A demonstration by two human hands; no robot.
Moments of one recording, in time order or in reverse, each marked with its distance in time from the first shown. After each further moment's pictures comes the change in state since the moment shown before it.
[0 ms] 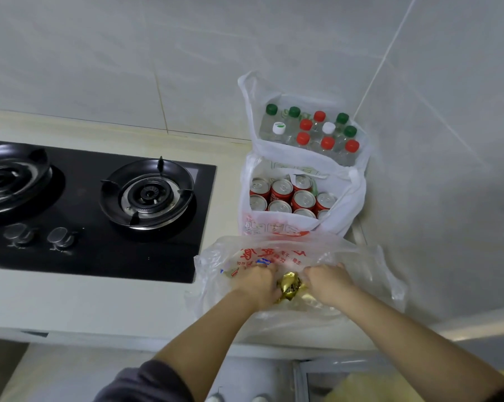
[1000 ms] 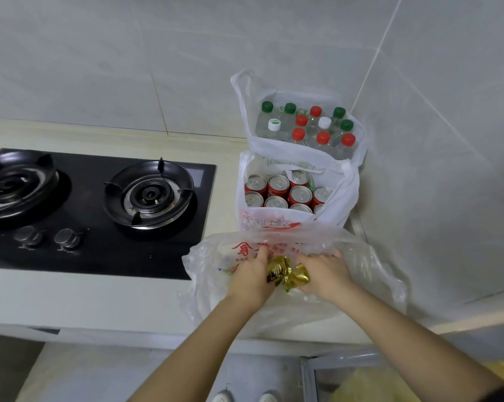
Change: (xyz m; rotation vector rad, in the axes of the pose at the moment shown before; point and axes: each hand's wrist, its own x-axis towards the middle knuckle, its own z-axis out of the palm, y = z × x) left_hand -0.032 0.014 -0.016 -0.317 0.256 -0.054; right_hand -0.014 0.002 -0.003 0.057 0.219 -0.073
